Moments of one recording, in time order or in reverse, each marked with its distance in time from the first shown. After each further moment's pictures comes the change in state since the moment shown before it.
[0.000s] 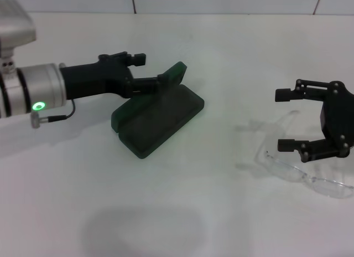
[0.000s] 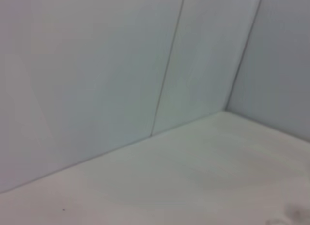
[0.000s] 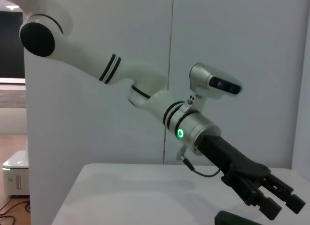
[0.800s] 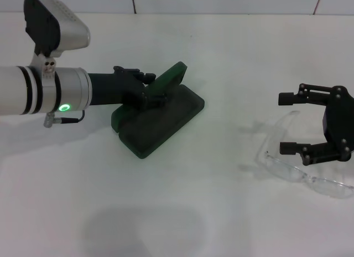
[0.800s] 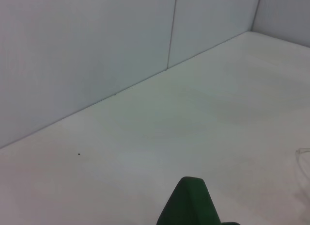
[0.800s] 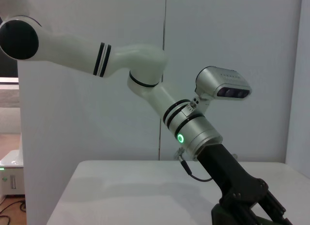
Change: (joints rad) left arm 0.023 -0.168 -0.234 0.270 0.697 -0.063 -0.311; right arm -0.022 0.003 0.000 -0.003 0.000 0.013 -0.003
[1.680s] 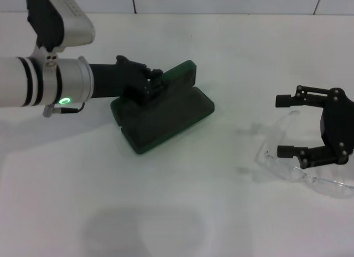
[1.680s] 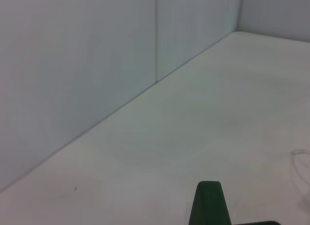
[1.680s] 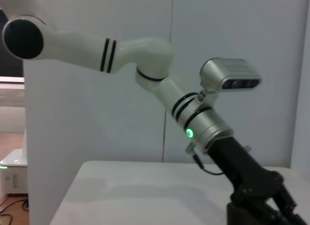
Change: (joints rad) left arm 0.012 -0.006 0.015 0.089 0.029 0.008 0.049; right arm -0.004 0.009 -0.003 -0.001 0.000 -0.005 -0.027
